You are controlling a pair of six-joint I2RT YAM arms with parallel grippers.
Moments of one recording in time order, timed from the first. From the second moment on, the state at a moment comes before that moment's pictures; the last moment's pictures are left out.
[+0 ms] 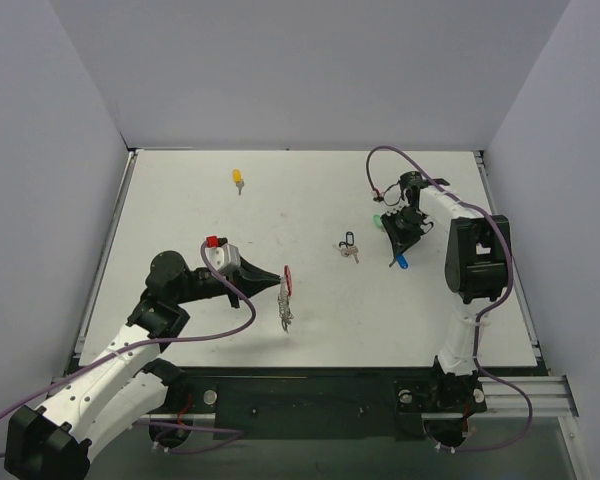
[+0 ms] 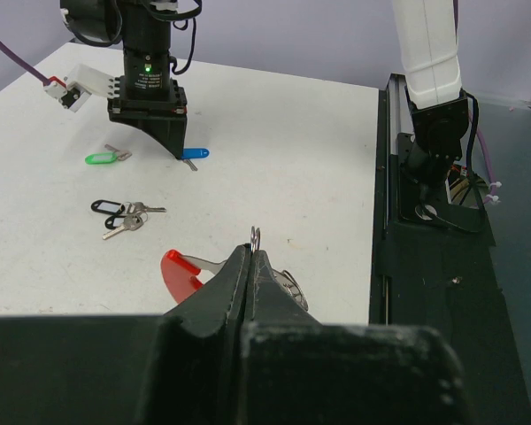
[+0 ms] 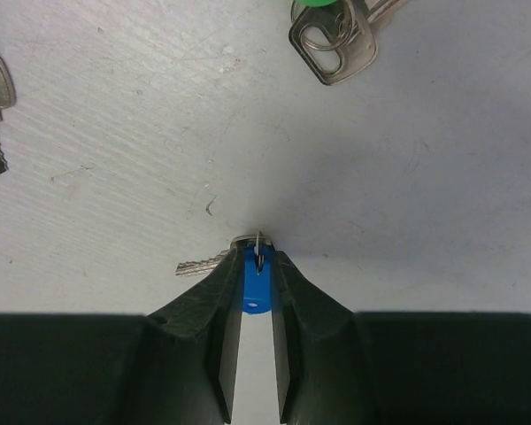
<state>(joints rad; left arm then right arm) -0.49 0.79 0.50 0.34 0.85 -0.09 0.11 2.03 1.45 -0.83 -0.14 -0.40</state>
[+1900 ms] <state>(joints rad) -0.48 0.83 0.47 0.56 0.90 -0.22 0.14 1.53 1.35 -1.11 -0.64 -1.00</state>
